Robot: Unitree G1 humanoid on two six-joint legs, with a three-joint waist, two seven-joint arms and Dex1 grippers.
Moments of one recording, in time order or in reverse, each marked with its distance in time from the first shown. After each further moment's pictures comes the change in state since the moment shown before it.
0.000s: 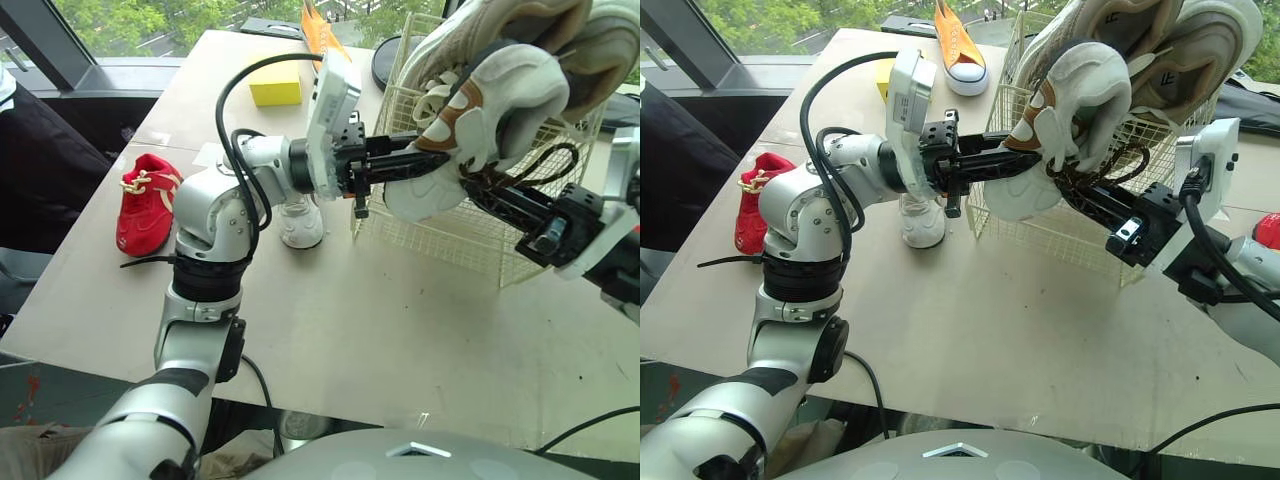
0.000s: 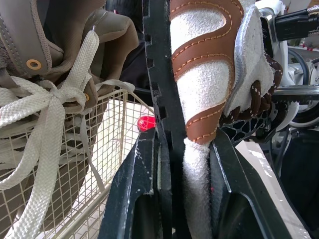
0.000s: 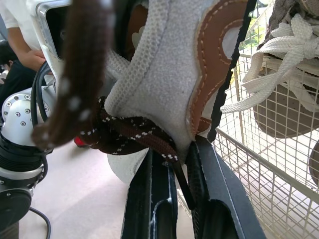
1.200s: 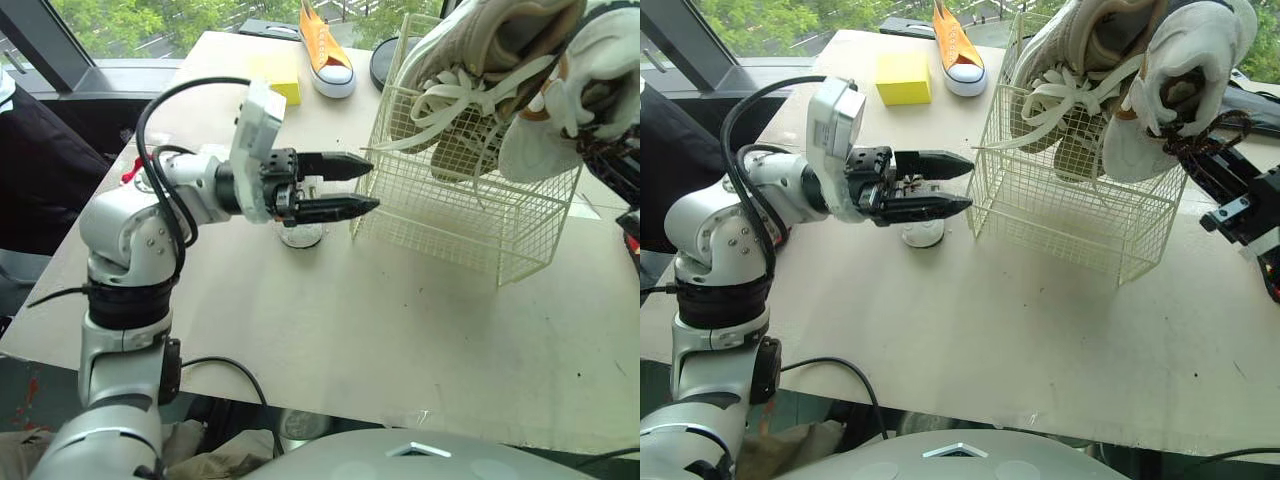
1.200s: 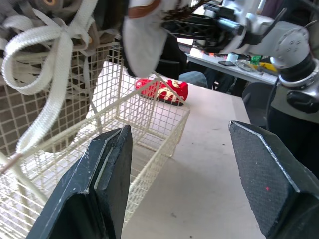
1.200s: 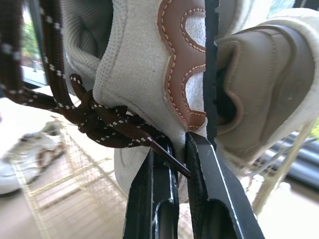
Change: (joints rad) left arm 0.175 0.289 0.120 -0.156 -0.189 0.115 -0.044; right arm 0.173 0.031 -0.296 0.105 -0.518 -0.091 0.226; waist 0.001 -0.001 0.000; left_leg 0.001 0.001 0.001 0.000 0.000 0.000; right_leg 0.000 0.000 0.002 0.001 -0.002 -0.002
